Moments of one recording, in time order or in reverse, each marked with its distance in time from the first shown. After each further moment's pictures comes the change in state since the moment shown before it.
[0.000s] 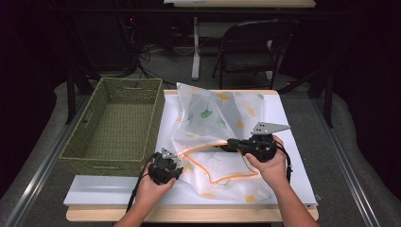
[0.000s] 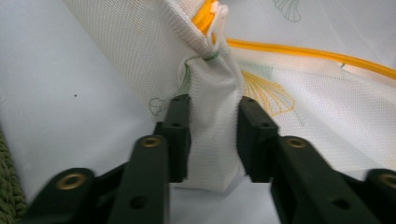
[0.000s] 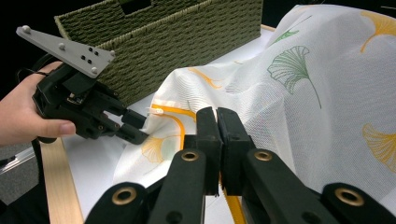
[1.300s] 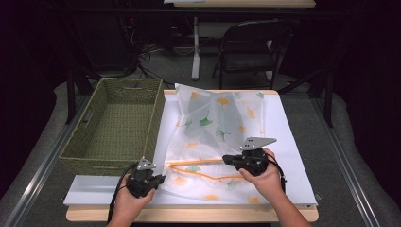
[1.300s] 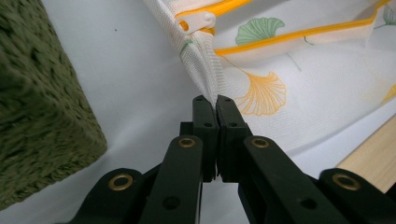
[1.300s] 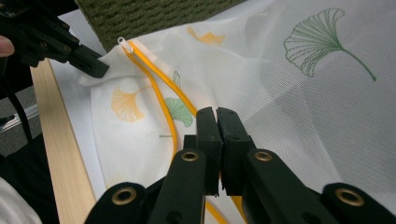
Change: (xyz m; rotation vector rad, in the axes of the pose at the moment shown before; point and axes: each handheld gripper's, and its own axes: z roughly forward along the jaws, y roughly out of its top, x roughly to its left) left arm 0.016 -0.041 -0.051 -0.010 -0.068 -0.055; right arm 0.019 -0.035 0.018 0.147 0.010 -0.044
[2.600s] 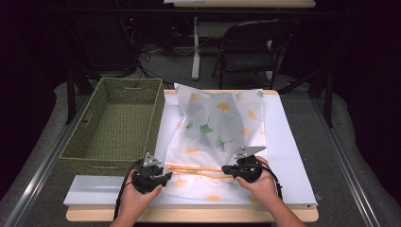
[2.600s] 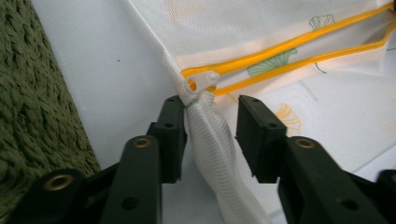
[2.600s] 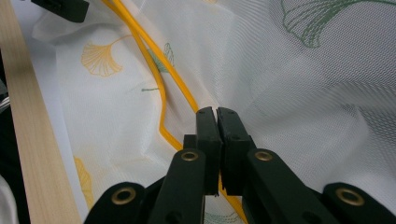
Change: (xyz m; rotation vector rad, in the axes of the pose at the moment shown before) left arm -0.002 0.014 0.012 -0.044 0.048 0.029; right arm -0.008 -0.037 0.032 0.124 0.011 0.039
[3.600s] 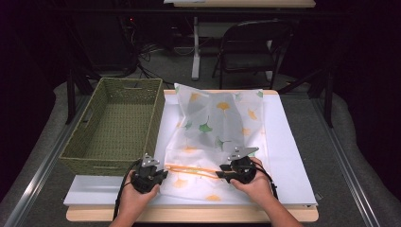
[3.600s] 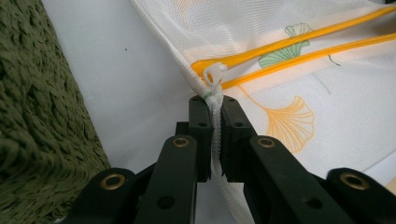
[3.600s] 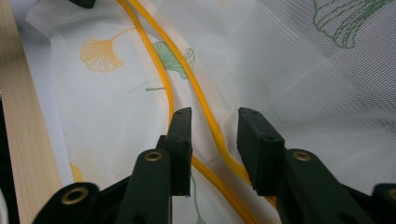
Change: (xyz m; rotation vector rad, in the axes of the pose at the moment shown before) left arm 0.006 -0.006 0.003 0.003 0.004 -0.022; right arm 0.008 0.003 0.013 0.022 -0.005 -0.032
